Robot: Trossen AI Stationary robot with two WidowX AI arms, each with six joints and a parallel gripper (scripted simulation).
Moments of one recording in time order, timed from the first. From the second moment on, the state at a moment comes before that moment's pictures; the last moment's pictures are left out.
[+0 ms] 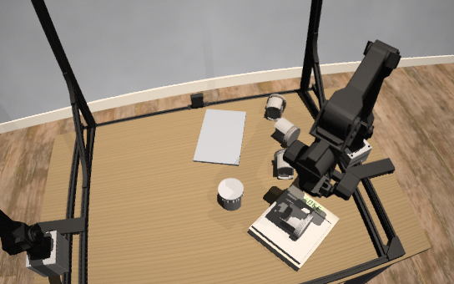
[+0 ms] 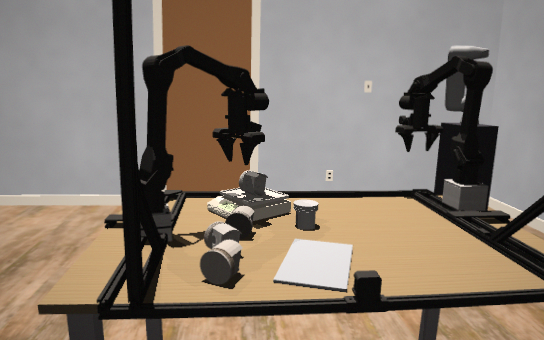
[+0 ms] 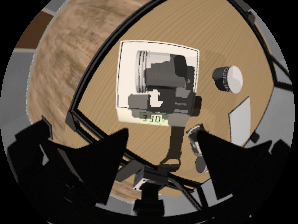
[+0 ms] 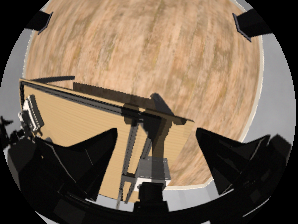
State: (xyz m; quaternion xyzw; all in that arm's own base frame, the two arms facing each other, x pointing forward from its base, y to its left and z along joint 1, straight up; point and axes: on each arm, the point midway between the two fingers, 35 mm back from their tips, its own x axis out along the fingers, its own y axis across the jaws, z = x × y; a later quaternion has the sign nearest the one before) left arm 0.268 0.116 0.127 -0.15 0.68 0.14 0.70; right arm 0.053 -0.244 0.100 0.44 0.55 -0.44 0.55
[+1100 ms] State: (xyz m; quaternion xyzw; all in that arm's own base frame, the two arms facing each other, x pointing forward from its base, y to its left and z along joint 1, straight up) left arm 0.338 0.155 0.130 -0.27 0.67 0.26 0.64; right arm 0.053 -0.244 0.100 0.44 0.55 -0.44 0.55
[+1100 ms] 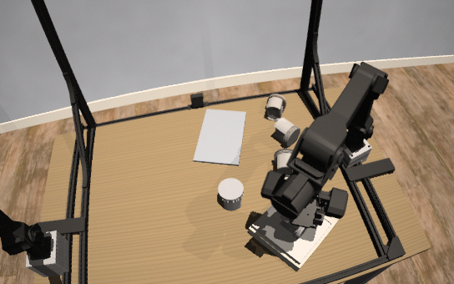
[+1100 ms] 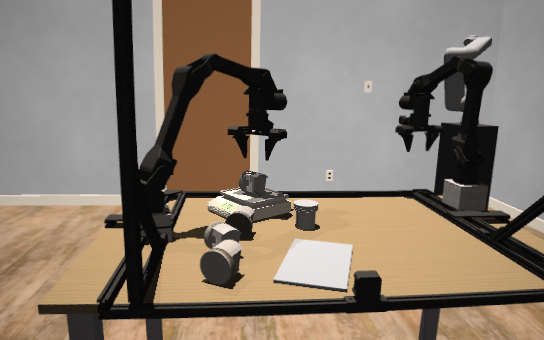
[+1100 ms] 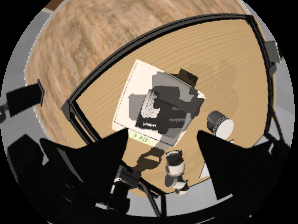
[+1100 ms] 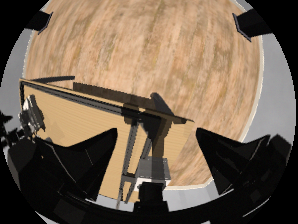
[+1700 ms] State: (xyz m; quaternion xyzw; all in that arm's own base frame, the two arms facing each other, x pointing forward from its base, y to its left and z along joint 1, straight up) left arm 0.338 0.155 0.130 -0.39 0.62 0.39 0.56; right arm 0.053 -0.244 0.100 0.44 0.55 -0.44 0.55
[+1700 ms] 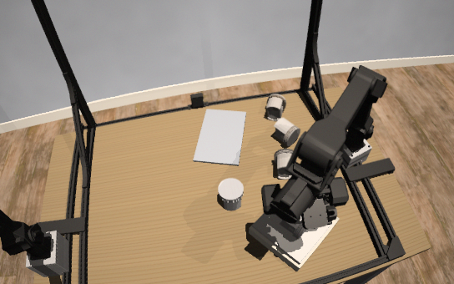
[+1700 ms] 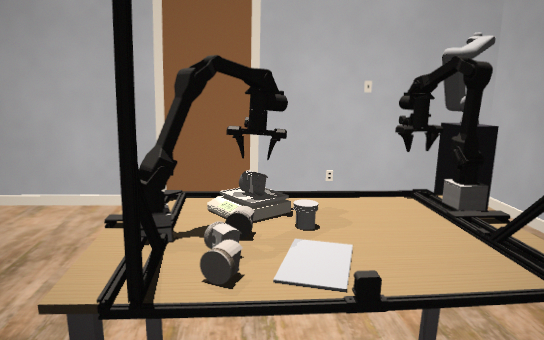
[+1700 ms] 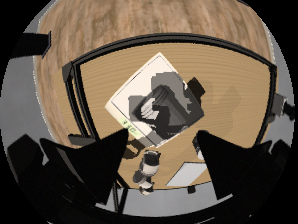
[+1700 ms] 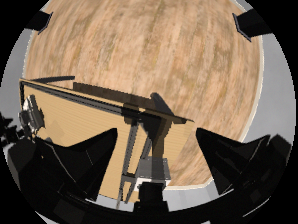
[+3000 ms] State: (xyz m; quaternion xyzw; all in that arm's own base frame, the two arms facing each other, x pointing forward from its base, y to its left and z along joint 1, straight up) left arm 0.340 0.157 0.126 -0.60 0.44 0.58 0.33; right arm 0.053 -0.244 0.100 0.44 0.55 -0.44 0.55
